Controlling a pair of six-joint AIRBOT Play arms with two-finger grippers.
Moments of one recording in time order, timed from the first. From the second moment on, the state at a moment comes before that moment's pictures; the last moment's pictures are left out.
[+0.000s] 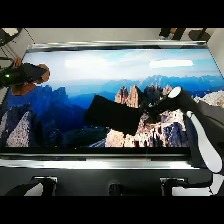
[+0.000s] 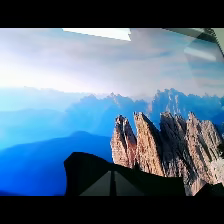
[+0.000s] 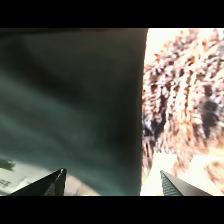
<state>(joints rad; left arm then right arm) 0.15 -1.12 1.39 0.77 -1.07 -1.26 0.04 -1.60 1.21 -0.96 1.22 1.67</state>
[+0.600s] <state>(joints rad) 0.15 -1.12 1.39 0.77 -1.07 -1.26 -0.05 -1.52 1.39 -0.90 1.13 1.60</state>
